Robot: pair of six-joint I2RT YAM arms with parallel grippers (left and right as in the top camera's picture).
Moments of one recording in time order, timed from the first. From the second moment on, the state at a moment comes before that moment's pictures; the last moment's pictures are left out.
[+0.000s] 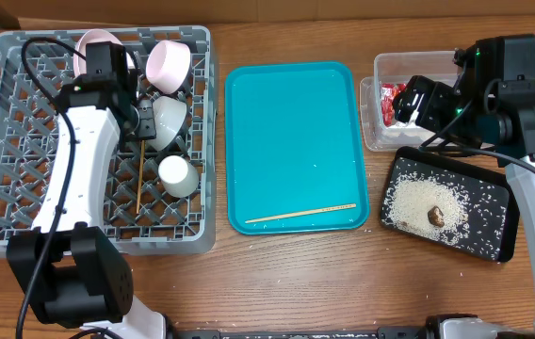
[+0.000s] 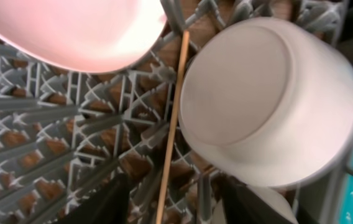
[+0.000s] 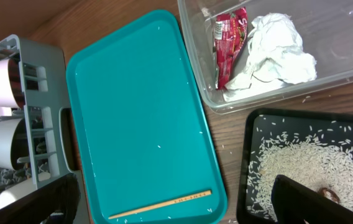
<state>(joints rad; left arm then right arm) 0.08 1.77 1.54 -0.98 -0.14 -0.05 0.06 1.45 1.60 -1.14 -0.20 0.44</state>
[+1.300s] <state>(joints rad) -0.70 2.18 1.64 -1.12 0.15 0.79 0.06 1.45 1.60 -1.14 -0.20 0.44</state>
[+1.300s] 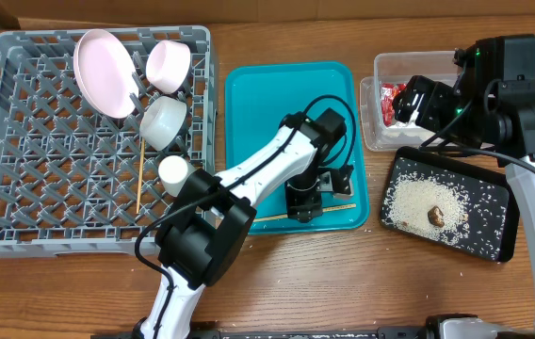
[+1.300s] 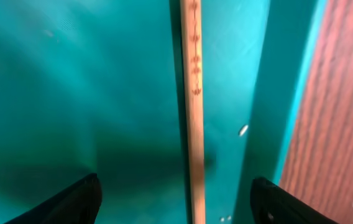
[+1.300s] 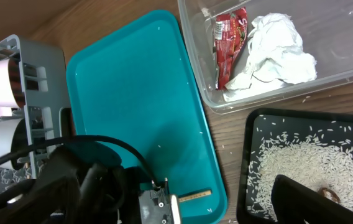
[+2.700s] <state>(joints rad) -0.39 2.11 1.87 -1.07 -0.11 0.13 0.06 1.45 1.60 -1.14 -0.20 0.44</state>
